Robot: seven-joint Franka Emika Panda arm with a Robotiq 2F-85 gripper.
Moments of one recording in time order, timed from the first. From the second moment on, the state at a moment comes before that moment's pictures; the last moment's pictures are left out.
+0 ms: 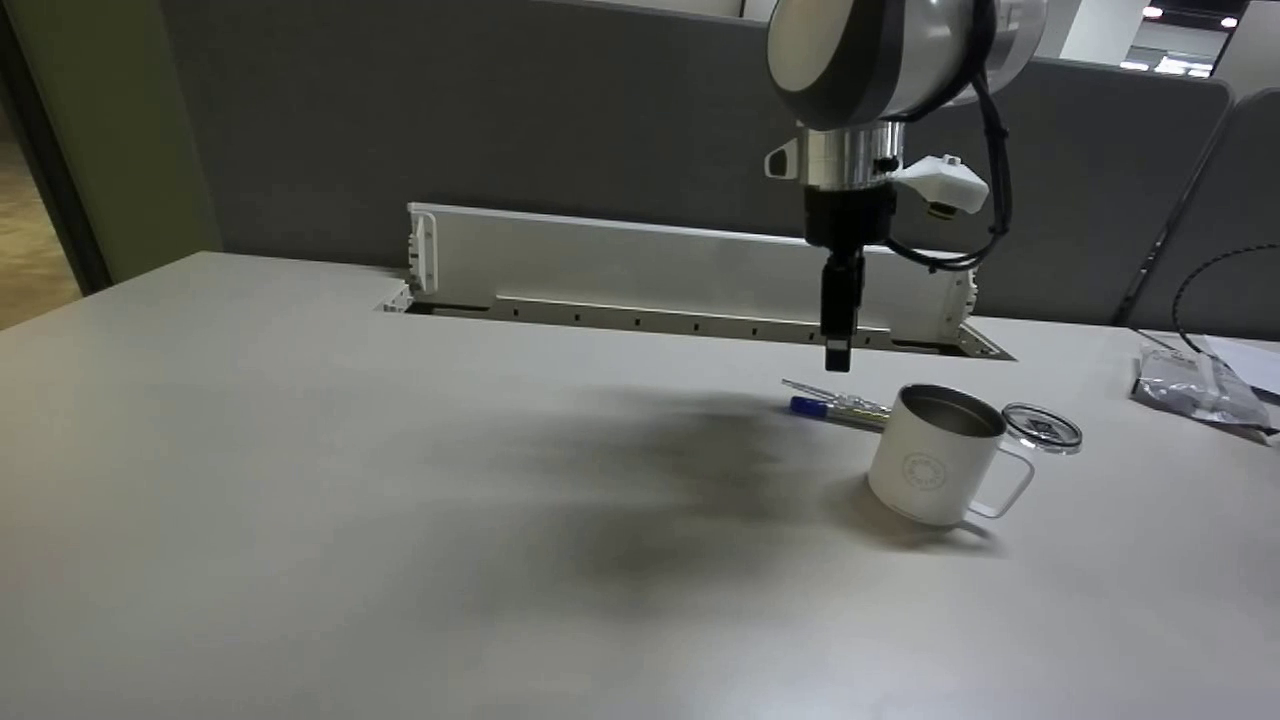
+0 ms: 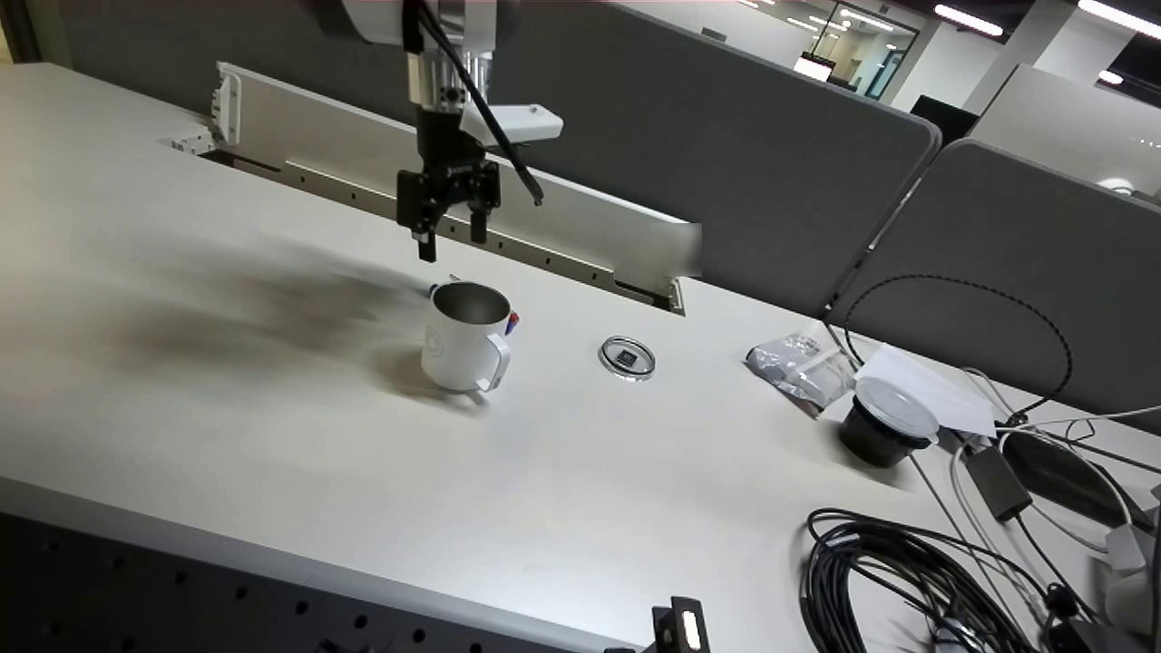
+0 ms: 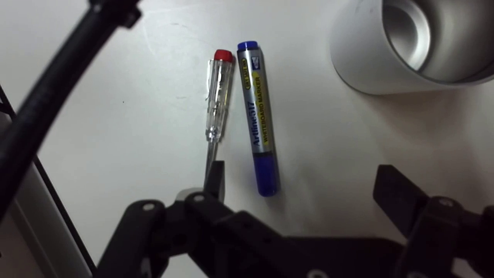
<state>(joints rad) -0.02 0.67 0.06 -1.95 -0.41 2.53 -0.78</state>
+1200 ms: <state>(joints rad) -0.09 0.82 0.04 -1.97 -0.39 2.93 -0.90</state>
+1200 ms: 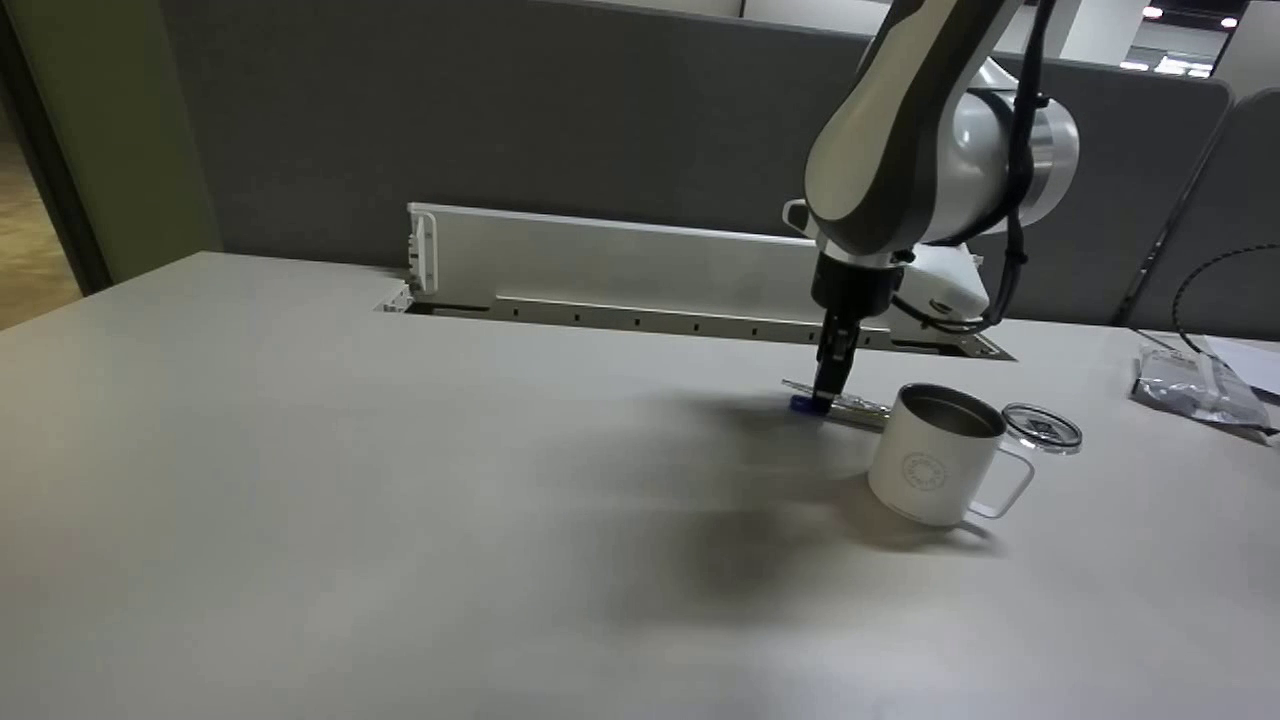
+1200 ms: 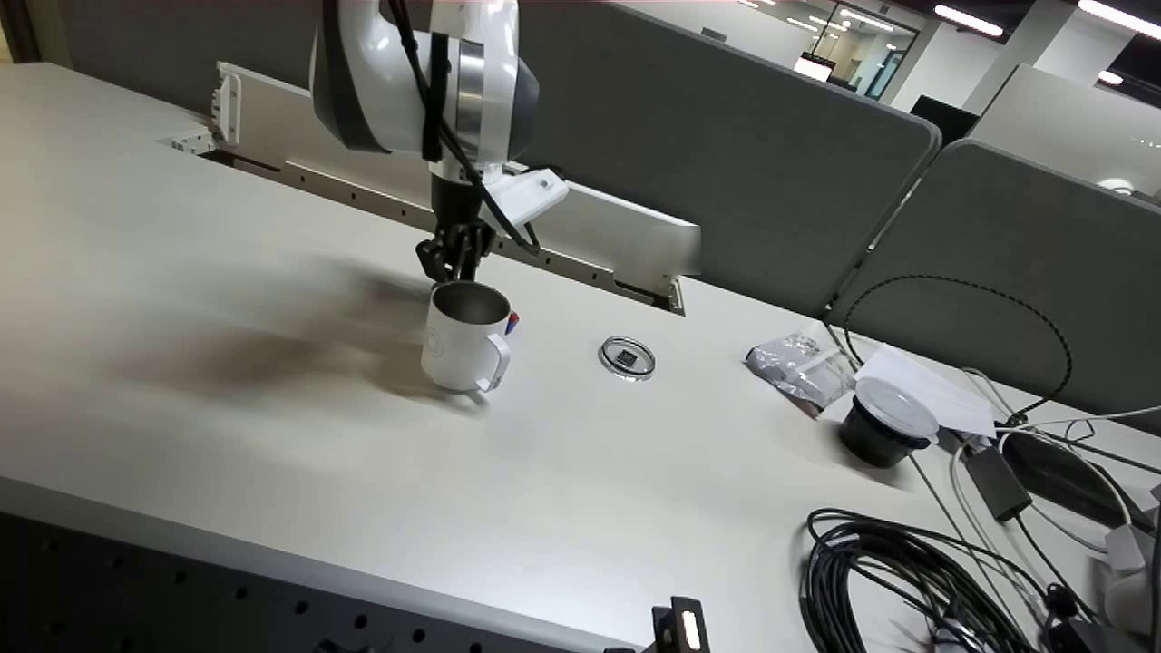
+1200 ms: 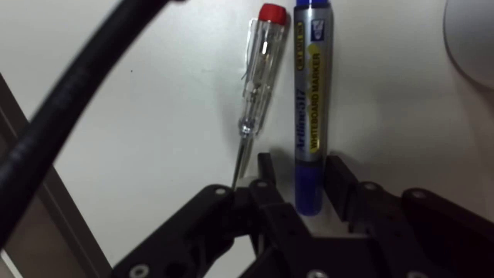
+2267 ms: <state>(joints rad) -0.30 0.68 0.30 -2.06 -0.30 2.93 -1.03</state>
